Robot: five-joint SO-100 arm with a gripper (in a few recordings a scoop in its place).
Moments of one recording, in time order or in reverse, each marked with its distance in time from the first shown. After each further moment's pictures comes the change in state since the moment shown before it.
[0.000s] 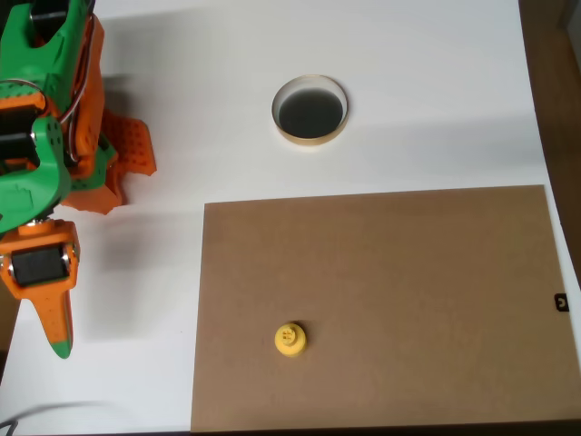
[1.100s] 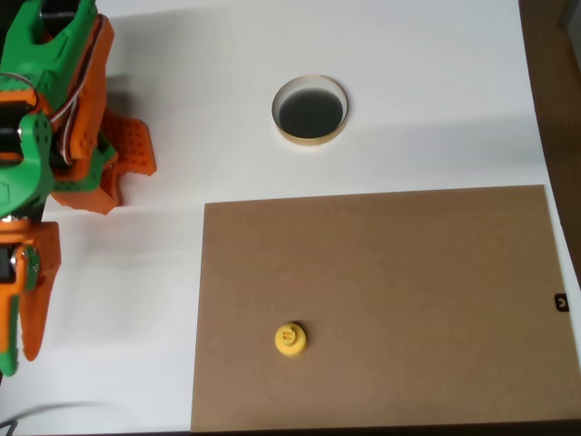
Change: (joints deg) arm 5.8 0.0 -3.9 -3.2 19.5
